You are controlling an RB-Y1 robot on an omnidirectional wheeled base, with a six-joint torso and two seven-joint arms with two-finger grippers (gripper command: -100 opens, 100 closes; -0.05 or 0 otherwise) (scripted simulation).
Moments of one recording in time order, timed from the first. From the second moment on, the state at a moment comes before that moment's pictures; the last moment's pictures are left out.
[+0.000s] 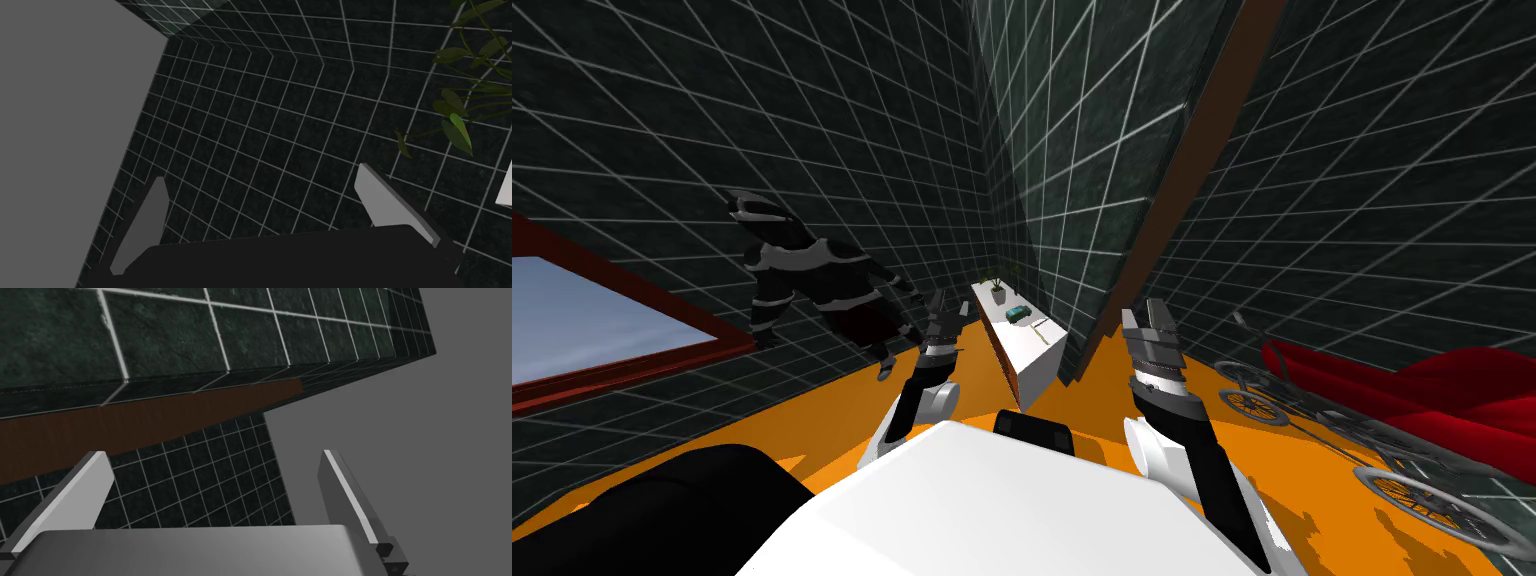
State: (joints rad) left arm 0.53 0.03 0.03 -2.36 0.05 -0.40 0.09; right arm 0.50 -0.04 0.04 -2.39 0.11 -0.39 0.05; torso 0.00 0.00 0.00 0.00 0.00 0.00
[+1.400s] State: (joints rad) left arm 0.53 0.03 0.03 -2.36 0.05 -0.40 0.09; right arm 0.50 -0.39 0.12 -2.13 0.10 -0.47 0.07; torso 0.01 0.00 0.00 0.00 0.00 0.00
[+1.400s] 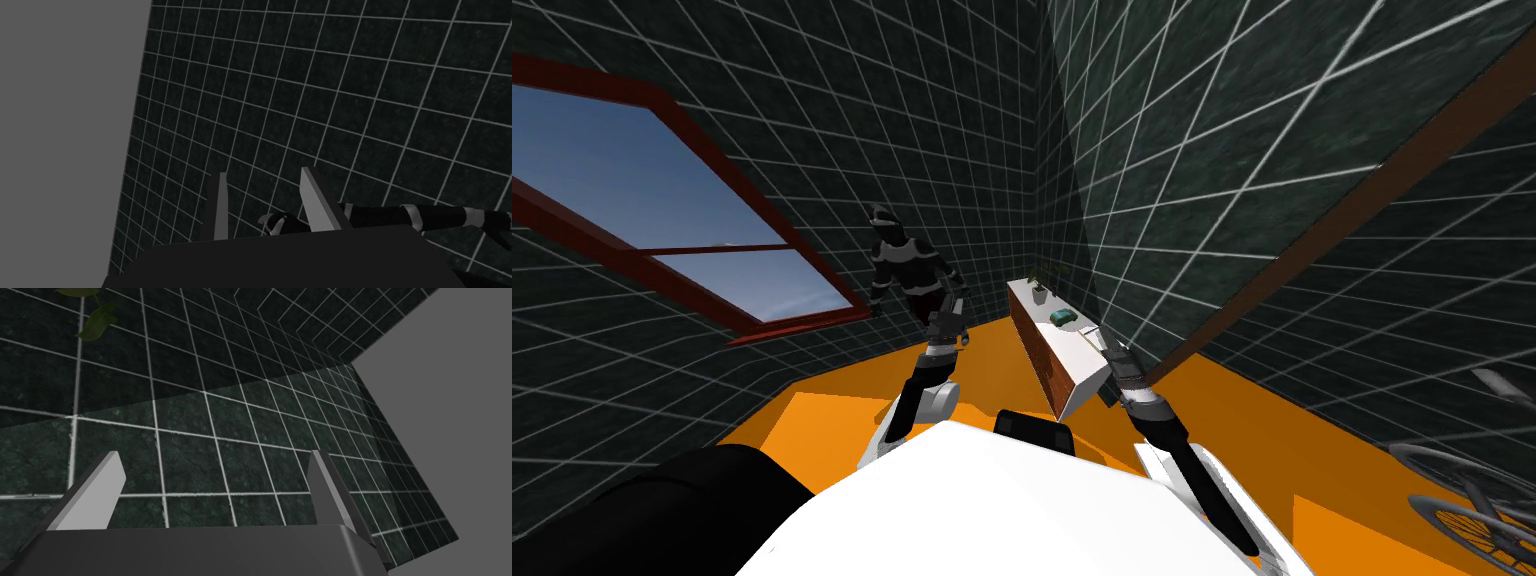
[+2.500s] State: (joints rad) left arm 0.53 0.03 0.03 -2.36 0.05 -0.40 0.09; right arm 0.49 -0.67 0.19 -1.87 0.09 -0.52 0.10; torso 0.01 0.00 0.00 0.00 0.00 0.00
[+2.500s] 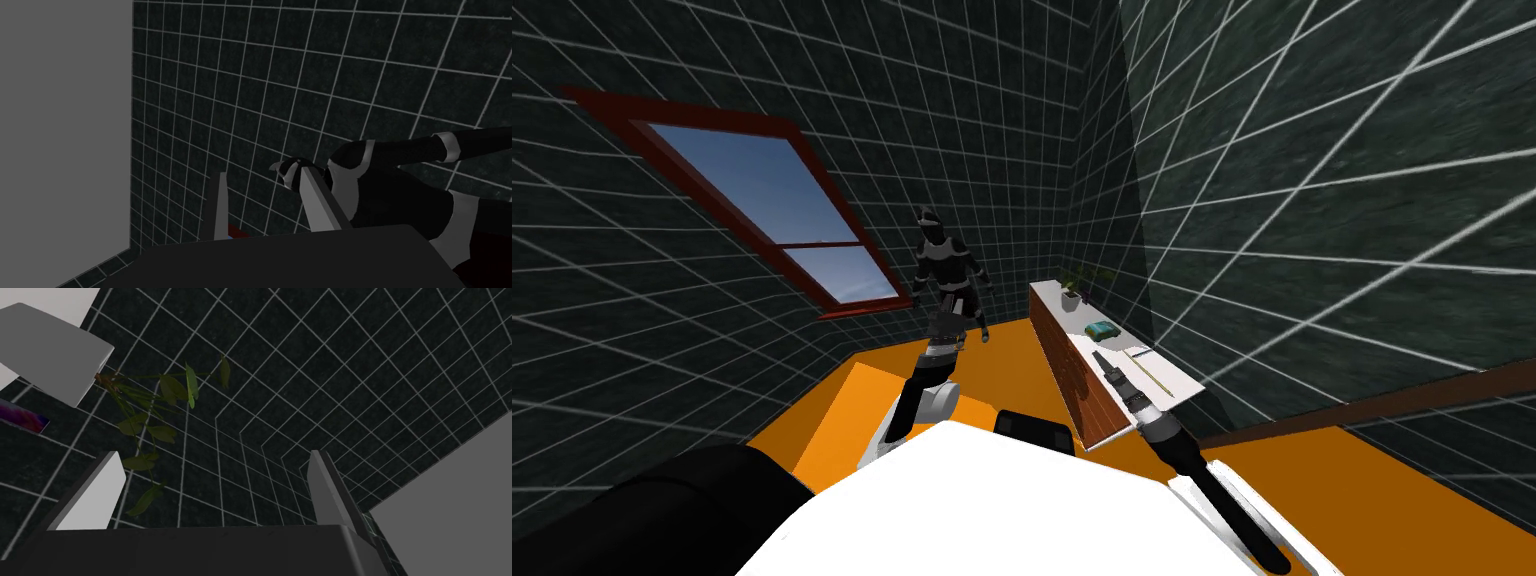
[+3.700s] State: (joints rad) left arm 0.53 0.03 0.03 -2.36 0.05 -0.40 0.09; right arm 0.52 -0.97 0.29 -1.56 0.09 -0.56 0.16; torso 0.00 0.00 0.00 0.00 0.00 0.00
